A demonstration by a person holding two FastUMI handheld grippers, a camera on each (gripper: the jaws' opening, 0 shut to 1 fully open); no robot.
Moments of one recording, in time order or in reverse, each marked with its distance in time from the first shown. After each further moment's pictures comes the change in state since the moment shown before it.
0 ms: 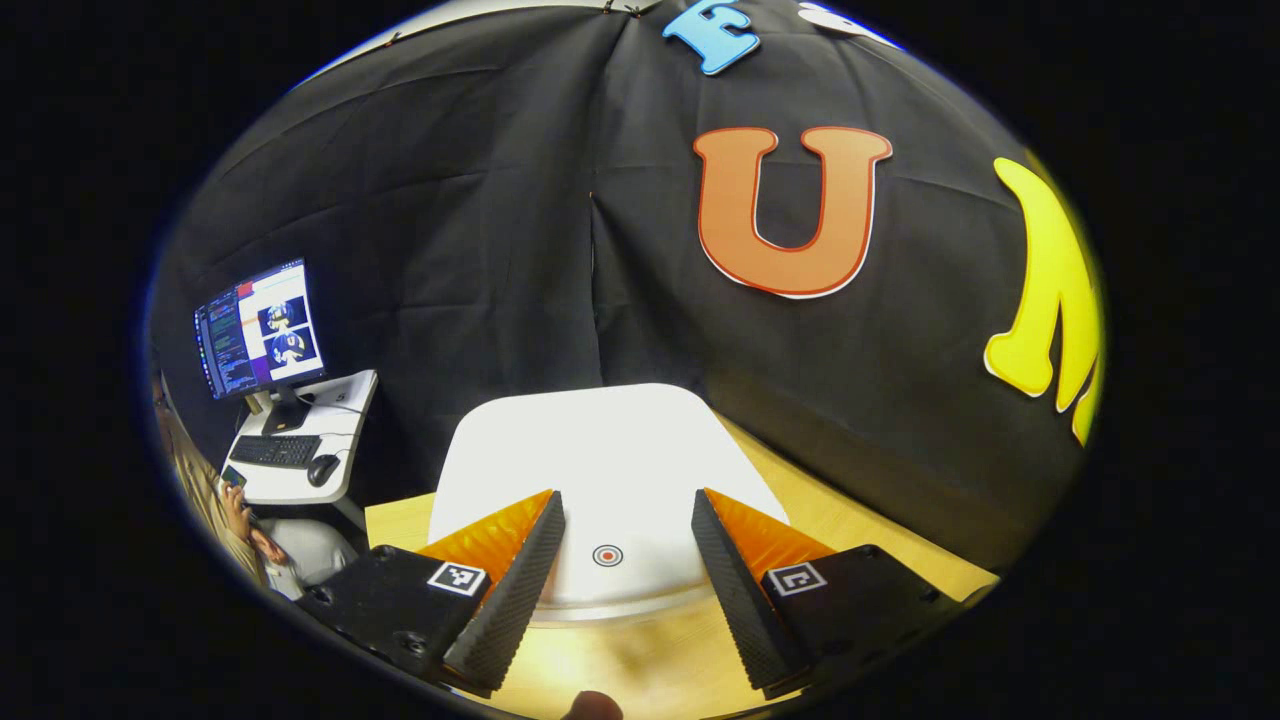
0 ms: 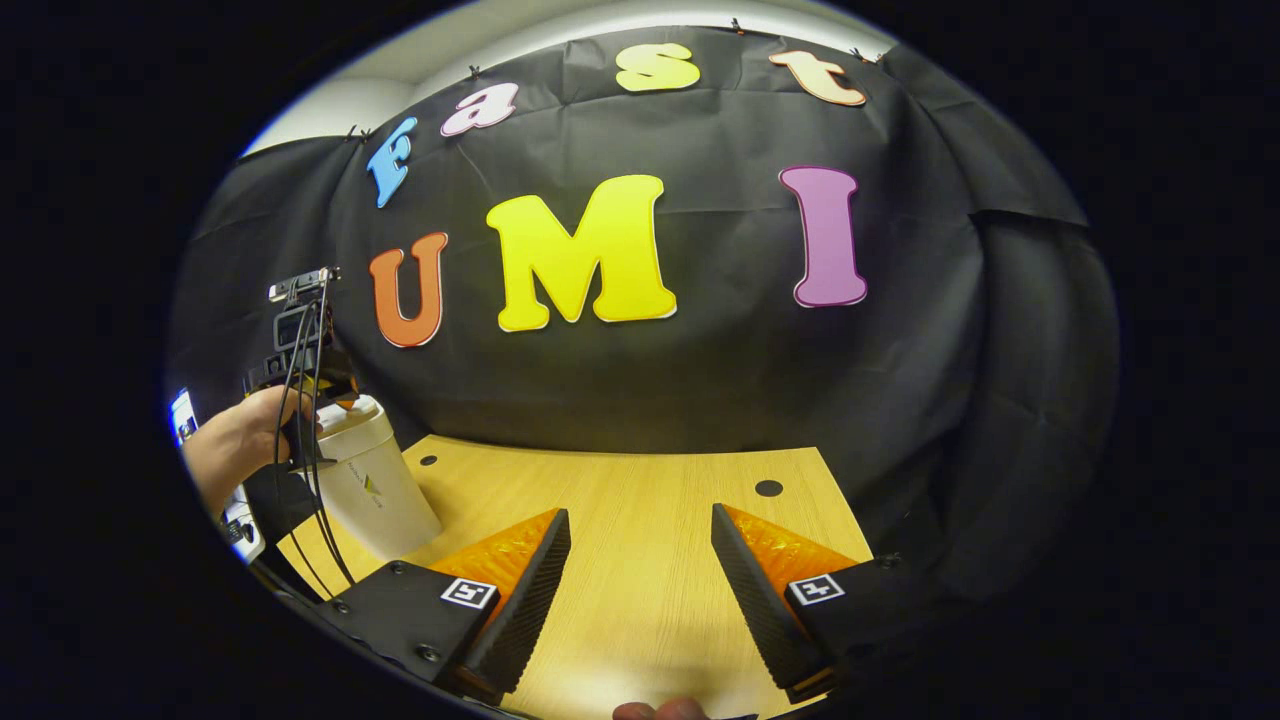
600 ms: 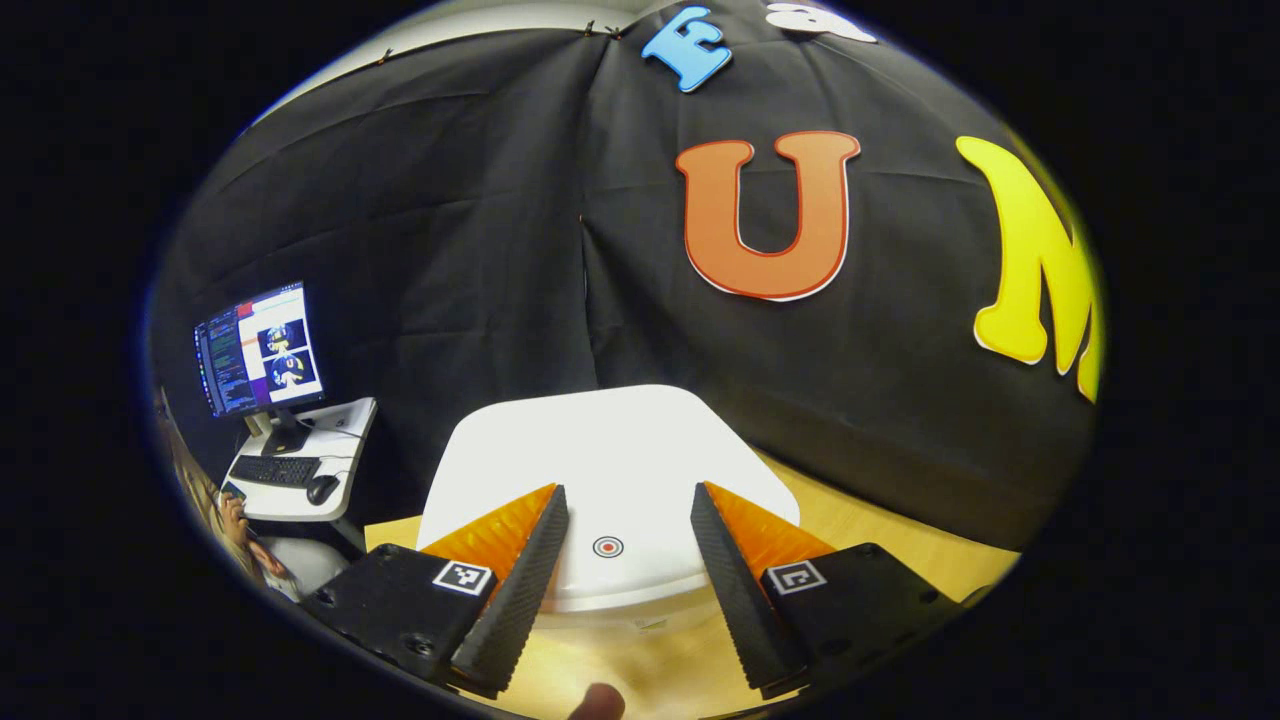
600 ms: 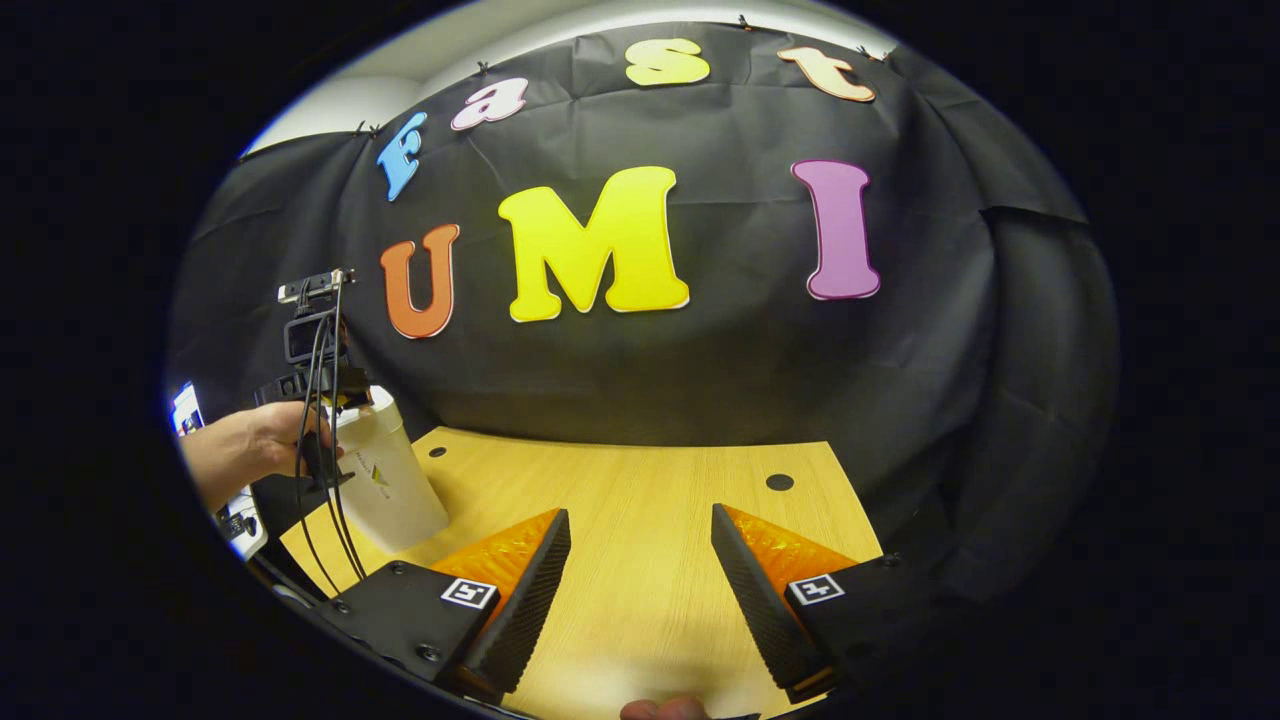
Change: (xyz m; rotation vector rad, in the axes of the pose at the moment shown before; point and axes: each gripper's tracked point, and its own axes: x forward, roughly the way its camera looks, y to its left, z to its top) left arm -0.004 -0.004 0.002 0.097 -0.167 -0.016; right arm 0.002 0.010 -0.003 -0.027 -0.003 0.029
